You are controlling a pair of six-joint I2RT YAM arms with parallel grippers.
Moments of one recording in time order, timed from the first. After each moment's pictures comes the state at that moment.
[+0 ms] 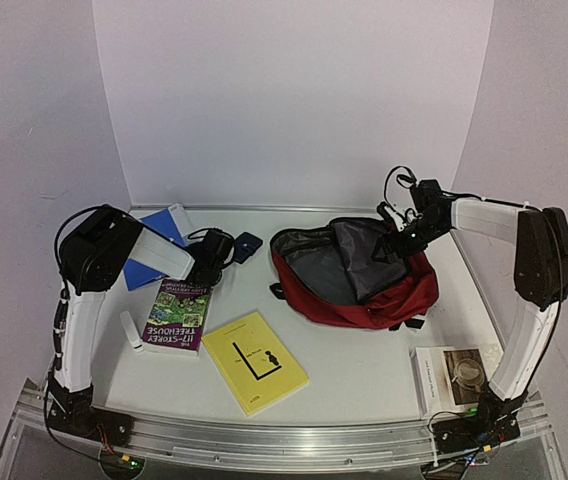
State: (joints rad) left arm -0.59 2.21 1.27 0.16 -0.87 0.84; right arm 0.23 1.89 1.42 -0.57 -0.29 -0.23
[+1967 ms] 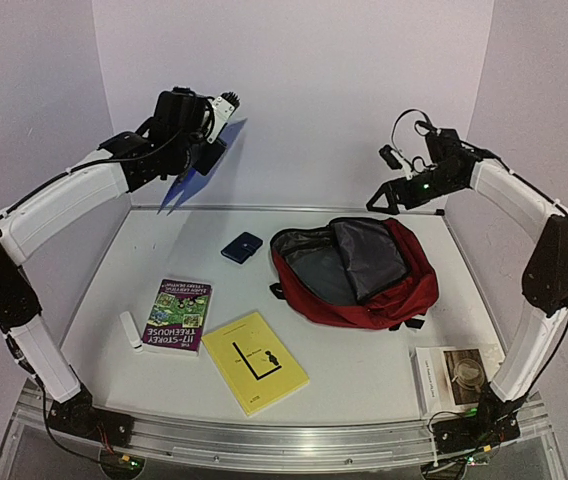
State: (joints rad) left arm -0.72 1.69 1.79 -0.40 -0.65 0.45; right arm 0.23 1.83 1.76 -0.80 -0.53 -0.25
